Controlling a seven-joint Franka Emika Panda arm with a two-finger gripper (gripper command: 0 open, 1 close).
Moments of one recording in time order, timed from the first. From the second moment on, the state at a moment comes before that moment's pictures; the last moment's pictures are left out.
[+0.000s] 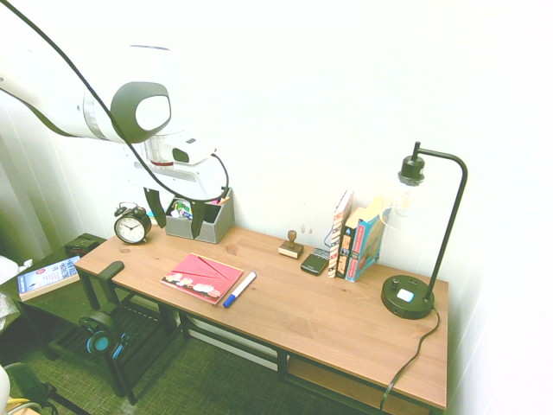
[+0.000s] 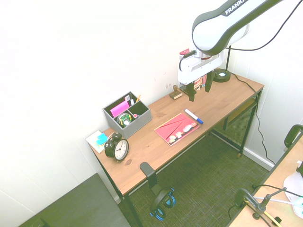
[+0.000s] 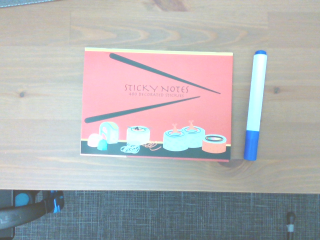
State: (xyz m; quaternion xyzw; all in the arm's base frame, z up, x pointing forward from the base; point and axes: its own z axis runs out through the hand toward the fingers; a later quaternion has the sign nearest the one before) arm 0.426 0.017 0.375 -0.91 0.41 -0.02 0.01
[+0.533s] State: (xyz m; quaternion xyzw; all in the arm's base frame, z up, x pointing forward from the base) arm 0.451 -0.053 0.317 -0.90 0.43 -0.04 -0.01
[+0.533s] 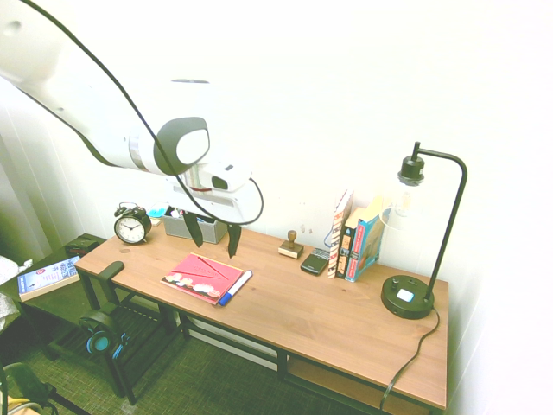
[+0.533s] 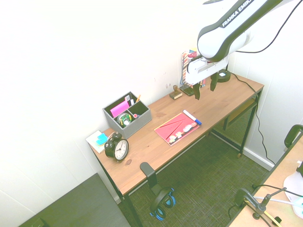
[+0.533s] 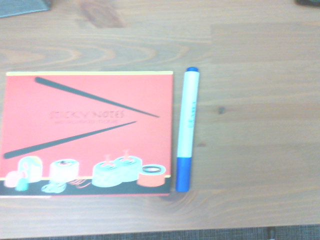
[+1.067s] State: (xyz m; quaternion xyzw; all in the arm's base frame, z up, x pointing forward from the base) arm 0.481 -0.057 0.216 -0.90 0.43 0.01 -0.02
